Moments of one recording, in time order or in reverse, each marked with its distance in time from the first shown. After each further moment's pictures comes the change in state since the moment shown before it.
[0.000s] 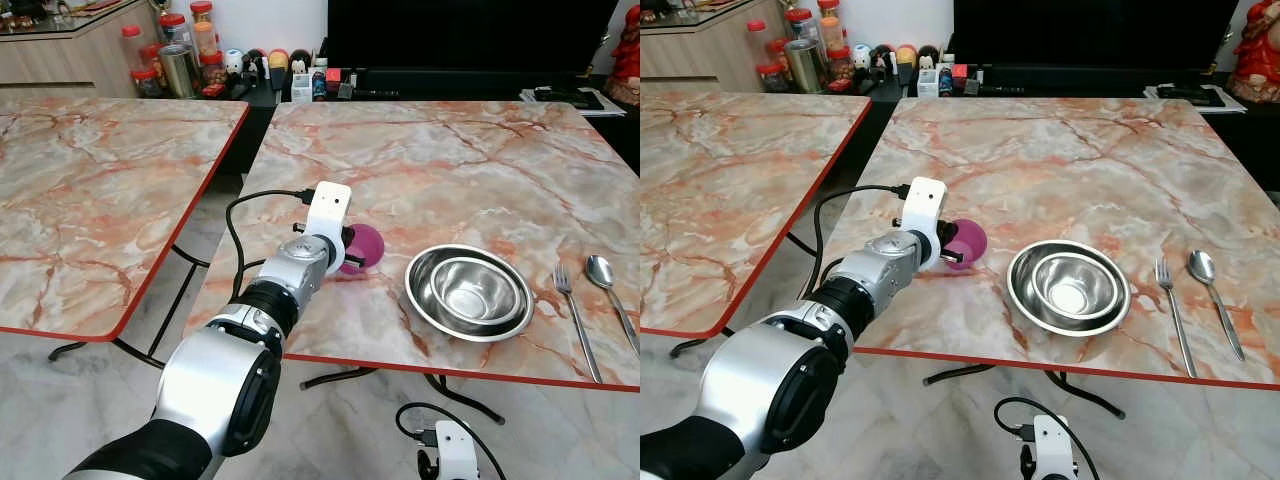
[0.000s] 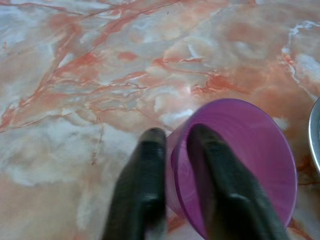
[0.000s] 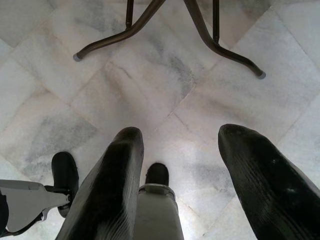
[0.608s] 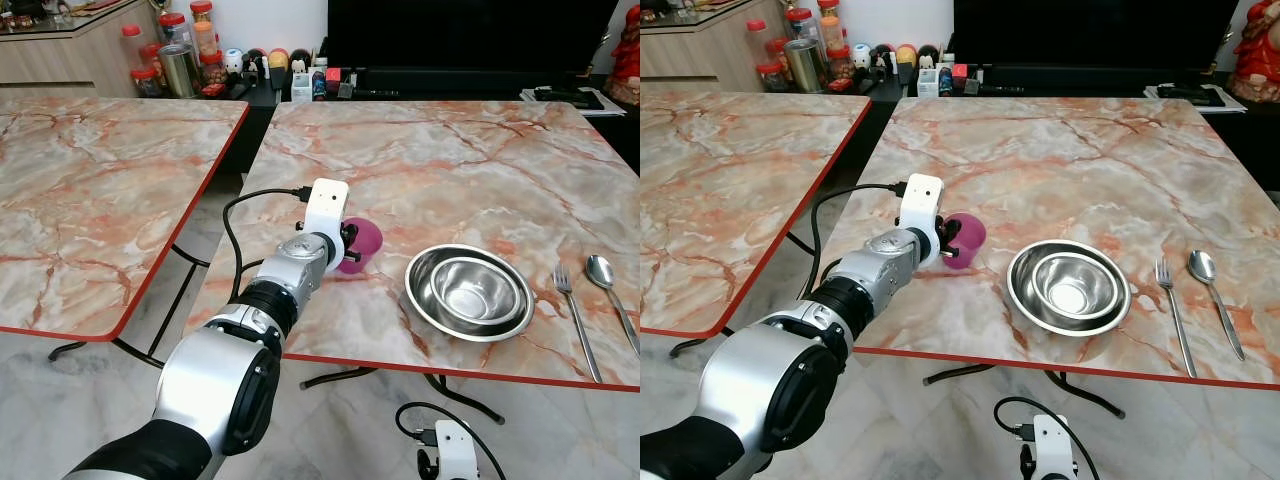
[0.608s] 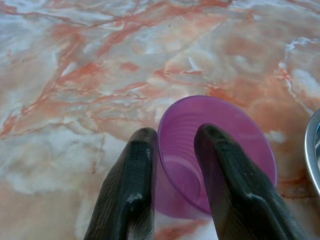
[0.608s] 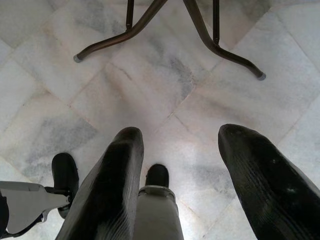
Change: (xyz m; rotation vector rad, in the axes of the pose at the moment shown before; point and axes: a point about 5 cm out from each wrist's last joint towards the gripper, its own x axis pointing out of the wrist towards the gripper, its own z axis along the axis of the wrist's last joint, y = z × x) left arm 0.000 0.002 0.004 -0.025 -0.042 0.005; right arm 0.001 0.000 0.002 -0.002 -0.005 0.001
